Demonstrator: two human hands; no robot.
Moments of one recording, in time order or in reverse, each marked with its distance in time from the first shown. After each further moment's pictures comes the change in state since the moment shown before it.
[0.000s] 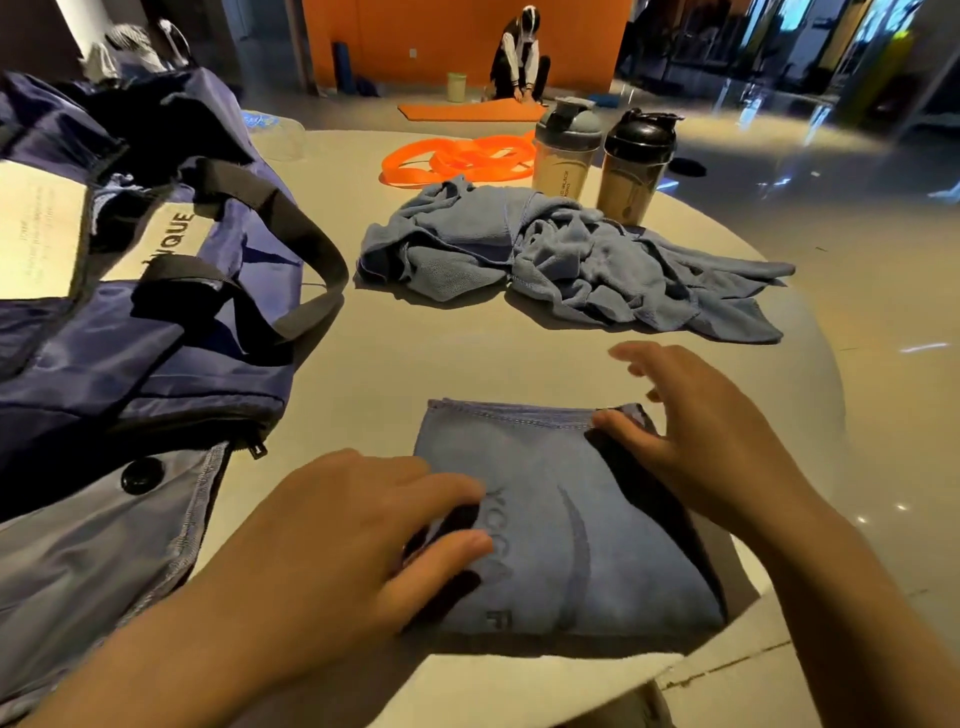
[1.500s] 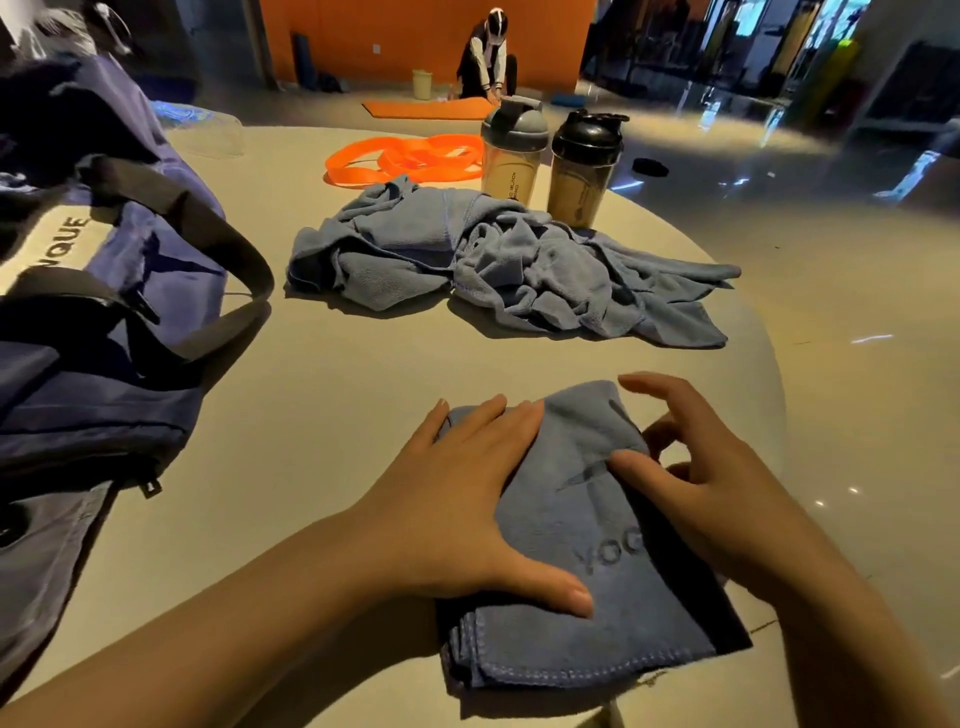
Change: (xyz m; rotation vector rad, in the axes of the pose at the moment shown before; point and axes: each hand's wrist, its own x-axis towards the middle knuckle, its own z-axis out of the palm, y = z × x) left_hand 0.098 0.023 0.060 -0.221 -0.380 -0.097; right_hand -0.026 0.034 -0.019 0.438 -0.103 0.193
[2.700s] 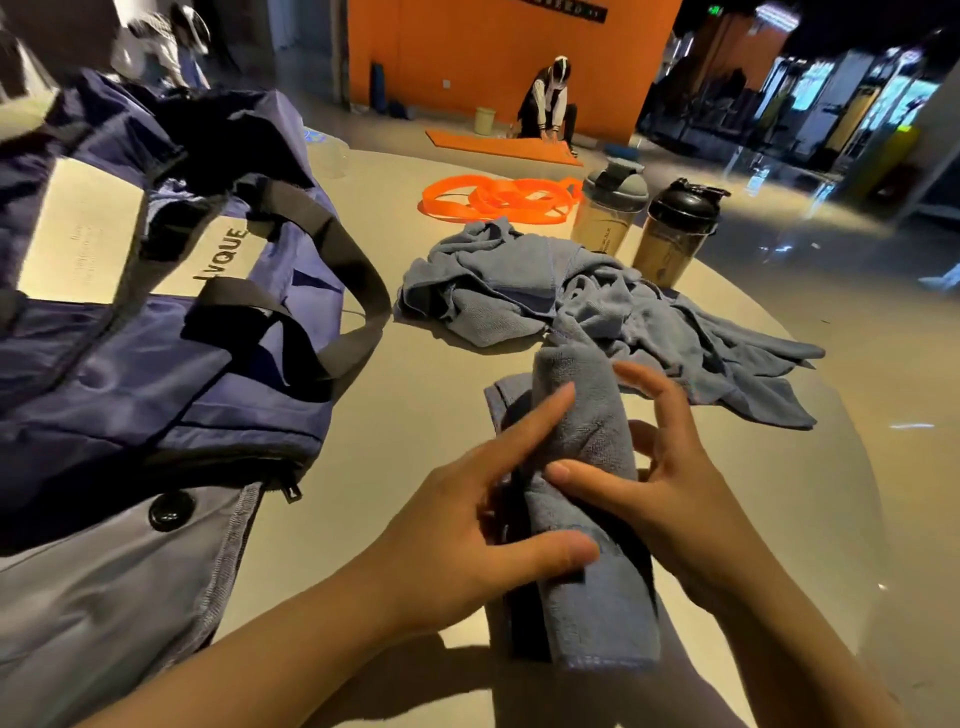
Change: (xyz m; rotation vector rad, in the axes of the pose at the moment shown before) left_hand -0.057 -0.039 -0.015 -0.981 0.424 0.170; right_hand 0.030 -0.071 0.063 0.454 -0.064 -0.216
